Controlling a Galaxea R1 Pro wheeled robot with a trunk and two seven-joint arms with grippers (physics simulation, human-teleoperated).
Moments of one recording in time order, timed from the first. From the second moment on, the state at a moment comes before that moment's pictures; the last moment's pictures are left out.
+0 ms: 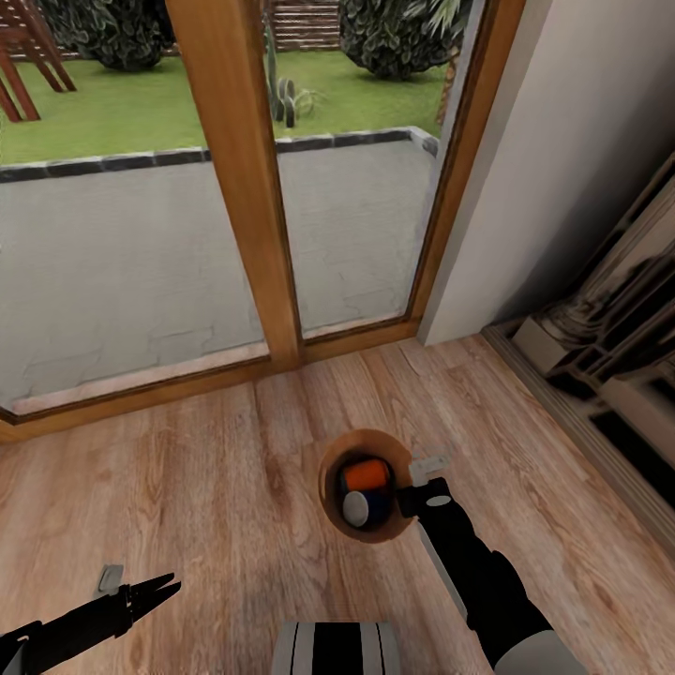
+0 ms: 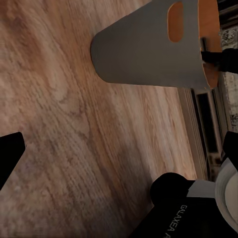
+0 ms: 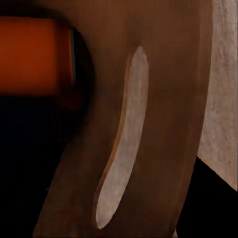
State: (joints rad) left arm -0.43 0.38 0.41 -0.39 0.06 0.11 -1.47; right arm -0.49 0.04 0.27 -1.14 0.06 0.68 -0.18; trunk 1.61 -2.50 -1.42
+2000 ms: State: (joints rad) left arm -0.43 0.38 0.41 -0.39 0.06 0.11 -1.47; right arm -0.49 0.04 0.27 -1.14 0.06 0.68 -0.18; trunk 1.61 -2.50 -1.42
